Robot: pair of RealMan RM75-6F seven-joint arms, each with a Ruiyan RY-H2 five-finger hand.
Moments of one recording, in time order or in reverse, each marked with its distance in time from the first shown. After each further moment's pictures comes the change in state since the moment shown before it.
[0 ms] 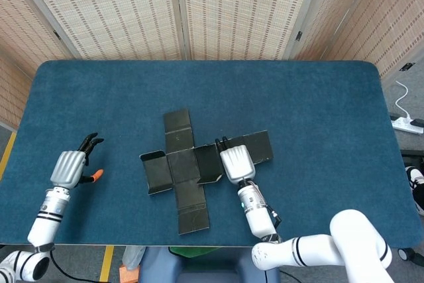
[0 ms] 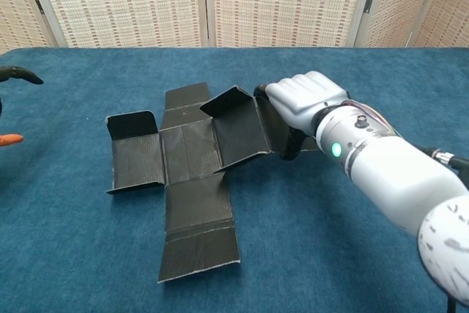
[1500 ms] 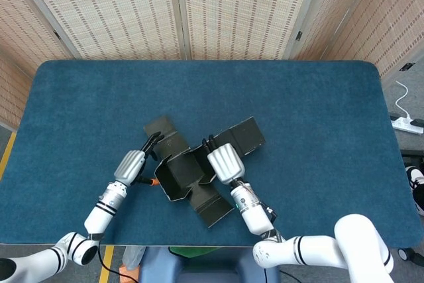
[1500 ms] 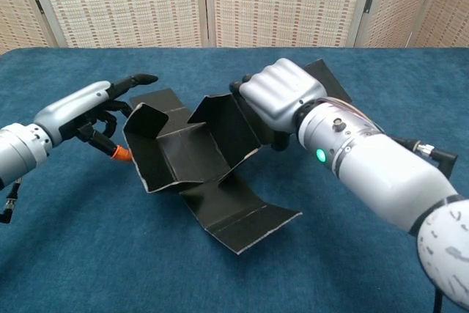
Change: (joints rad) left arm -0.192 -0.220 0.028 0.022 0.055 -0.051 -0.349; right arm -0.045 0.009 0.075 0.037 -0.206 -0.176 -0.238
